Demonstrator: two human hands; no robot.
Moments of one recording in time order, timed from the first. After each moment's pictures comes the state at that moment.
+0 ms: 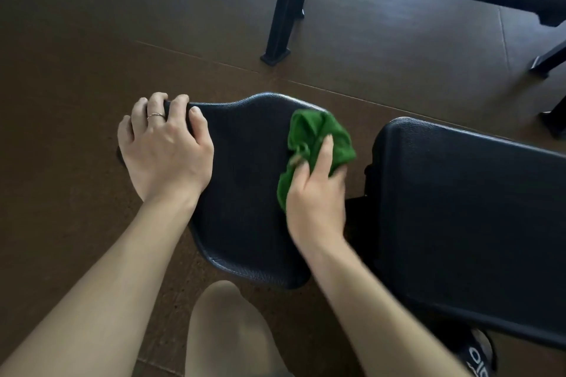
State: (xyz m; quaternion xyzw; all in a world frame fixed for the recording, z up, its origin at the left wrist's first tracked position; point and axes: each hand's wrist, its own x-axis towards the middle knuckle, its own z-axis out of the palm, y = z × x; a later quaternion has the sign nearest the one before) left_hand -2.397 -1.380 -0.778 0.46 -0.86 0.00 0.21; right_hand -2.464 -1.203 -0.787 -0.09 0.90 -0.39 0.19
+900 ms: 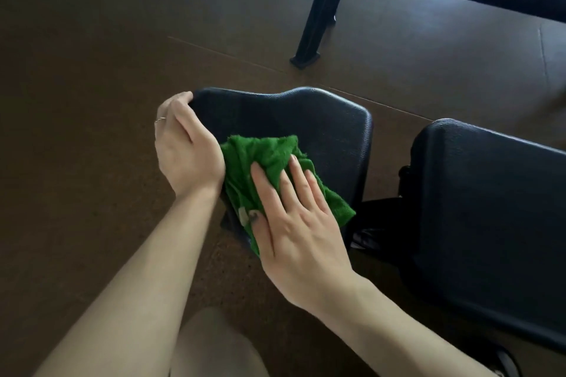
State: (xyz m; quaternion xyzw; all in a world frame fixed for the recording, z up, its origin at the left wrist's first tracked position) left_hand -2.372 -1.381 -0.781 0.51 -0.65 -0.33 0.45; right_hand -2.394 -1.192 -0.778 -0.51 0.83 -0.18 0.08
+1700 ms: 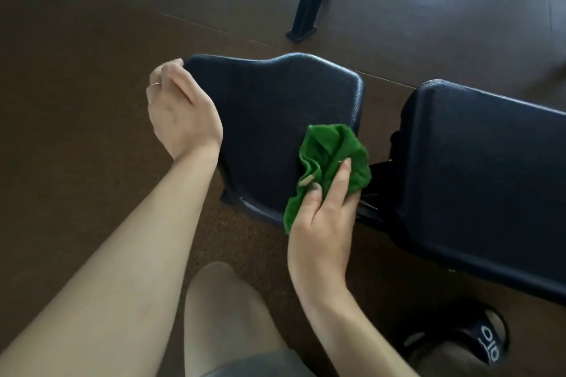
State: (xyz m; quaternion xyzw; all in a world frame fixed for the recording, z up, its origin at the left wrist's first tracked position) left_hand -2.376 -1.369 -0.776 0.55 -0.68 -0.26 0.40; right_hand -2.359 -1.163 -0.803 -0.10 0.88 -0.44 0.11
